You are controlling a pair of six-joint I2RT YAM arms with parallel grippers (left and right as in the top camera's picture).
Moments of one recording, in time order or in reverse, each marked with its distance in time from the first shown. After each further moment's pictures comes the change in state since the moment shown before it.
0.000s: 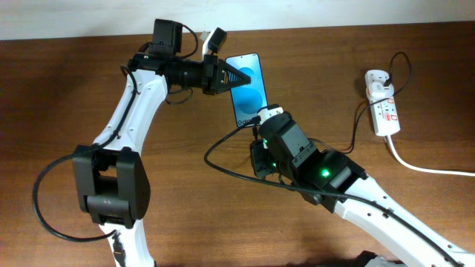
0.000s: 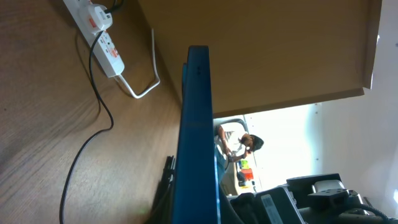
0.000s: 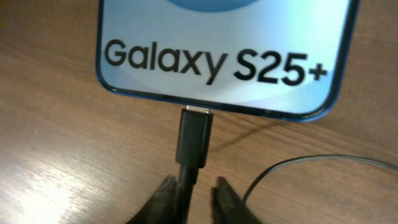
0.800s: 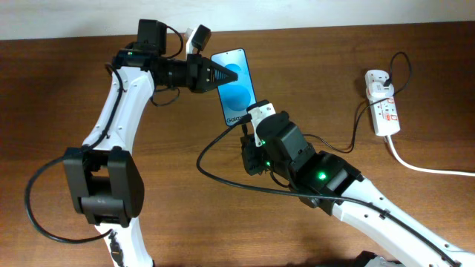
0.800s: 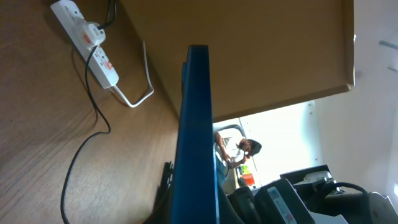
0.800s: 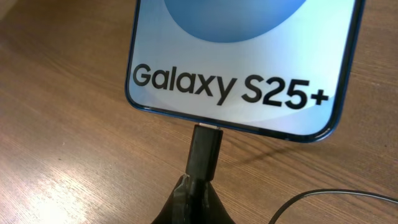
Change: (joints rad) left arm 0.058 0.000 0.031 -0.180 0.066 0.199; right arm 0.018 -0.001 -0.024 0.171 -0.035 -0.061
